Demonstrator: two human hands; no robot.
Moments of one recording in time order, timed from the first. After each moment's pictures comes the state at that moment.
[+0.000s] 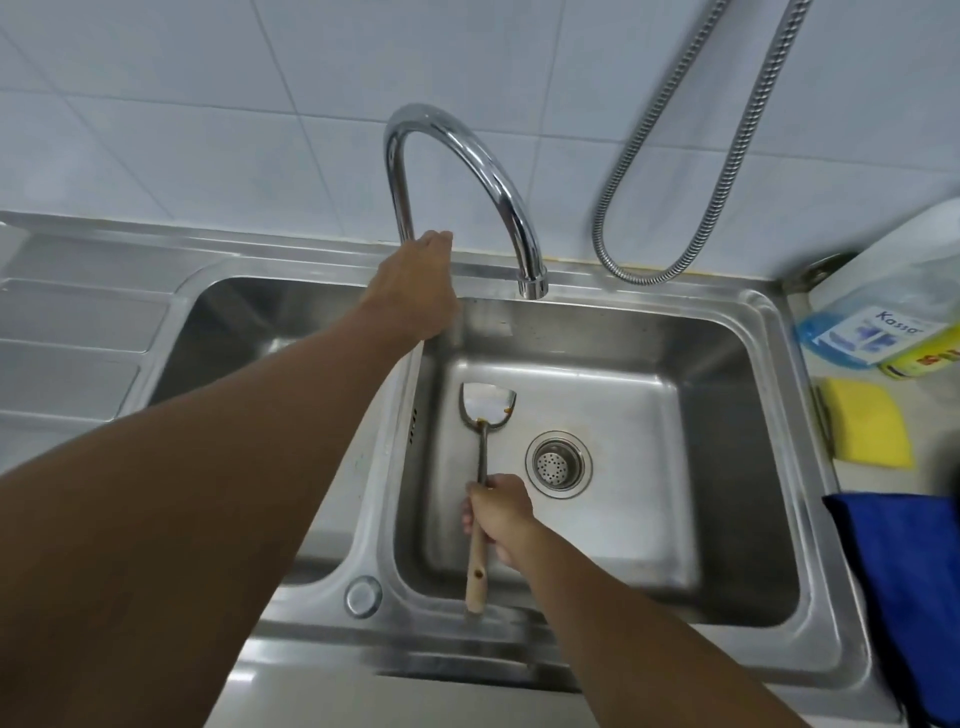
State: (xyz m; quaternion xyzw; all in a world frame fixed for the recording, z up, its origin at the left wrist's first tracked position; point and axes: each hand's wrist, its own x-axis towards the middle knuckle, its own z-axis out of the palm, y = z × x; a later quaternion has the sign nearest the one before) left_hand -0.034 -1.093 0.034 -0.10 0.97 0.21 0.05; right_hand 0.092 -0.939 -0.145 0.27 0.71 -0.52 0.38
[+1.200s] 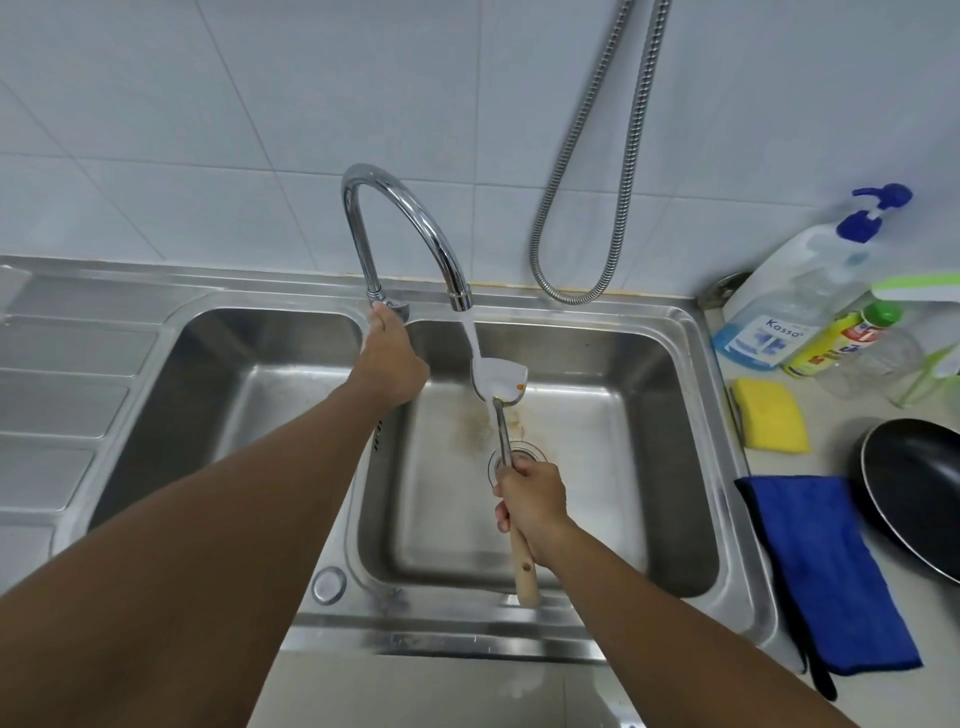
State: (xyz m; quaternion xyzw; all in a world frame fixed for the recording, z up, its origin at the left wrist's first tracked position) left_hand 0.019 -1.057 0.019 -0.22 0.91 0.33 0.15; right_hand 0.094 -0.858 -0.052 0.24 0.74 -0.57 0.26
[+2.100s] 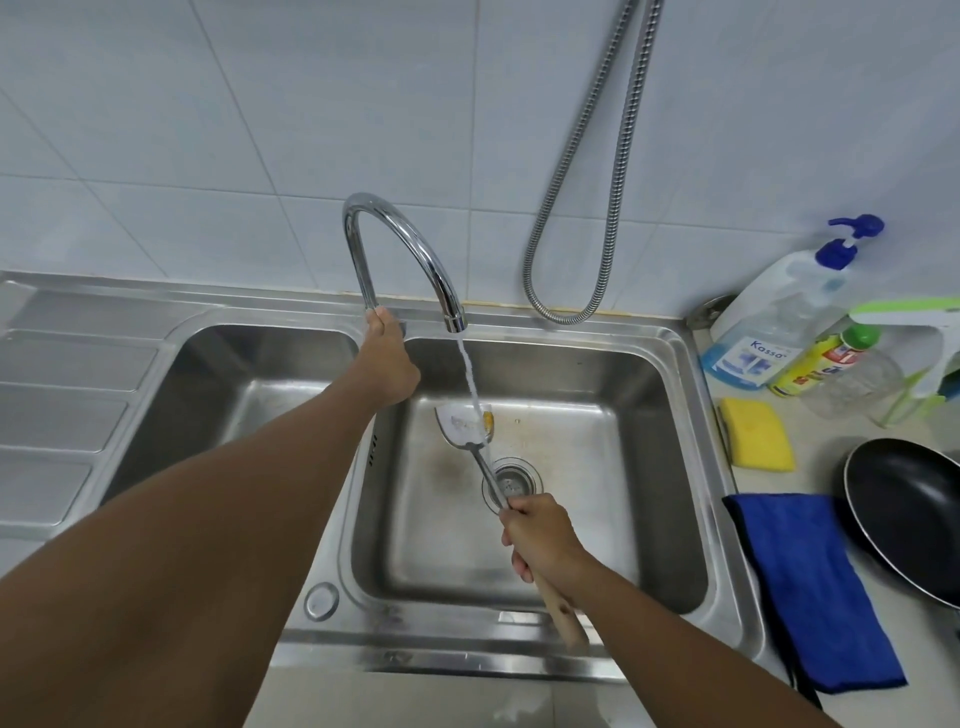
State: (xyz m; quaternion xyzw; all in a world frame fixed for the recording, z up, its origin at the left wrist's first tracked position) left_hand -0.001 -1.068 0.017 -0.18 0.92 0.32 0.15; right_hand 0.105 -0.827 -0.041 0.13 0.80 -0.46 0.35
